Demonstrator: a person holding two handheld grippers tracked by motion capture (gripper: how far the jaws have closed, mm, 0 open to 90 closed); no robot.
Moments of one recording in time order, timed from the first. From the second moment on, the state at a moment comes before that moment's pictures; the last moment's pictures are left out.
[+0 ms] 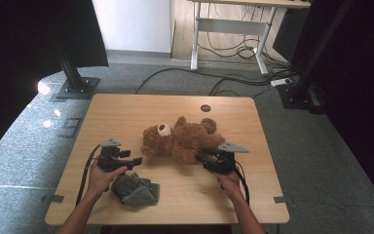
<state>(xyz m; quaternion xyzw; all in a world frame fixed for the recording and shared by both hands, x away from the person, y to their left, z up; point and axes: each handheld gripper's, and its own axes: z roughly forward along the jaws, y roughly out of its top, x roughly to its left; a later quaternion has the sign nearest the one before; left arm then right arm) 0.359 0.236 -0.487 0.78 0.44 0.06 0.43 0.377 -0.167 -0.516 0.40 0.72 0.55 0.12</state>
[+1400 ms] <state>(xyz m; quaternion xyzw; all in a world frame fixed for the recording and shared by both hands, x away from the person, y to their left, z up) 0.301 0.211 -0.534 0.84 0.40 0.09 0.34 0.374 -0.167 -0.523 0.42 0.73 0.53 0.13</state>
